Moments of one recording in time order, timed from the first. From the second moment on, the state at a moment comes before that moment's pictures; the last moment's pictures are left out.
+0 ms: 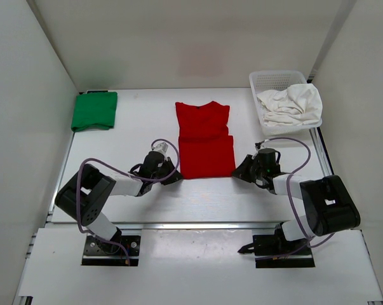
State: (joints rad) left arm -0.59 1.58 0.50 0.42 0.13 -0.79; right arm 0.23 1.43 0.41 0.29 -0.34 0.66
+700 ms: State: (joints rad) left arm -0.71 0.46 0.24 -0.31 0.08 -0.77; right arm 0.82 0.66 0.30 -0.32 -0.07 0.85
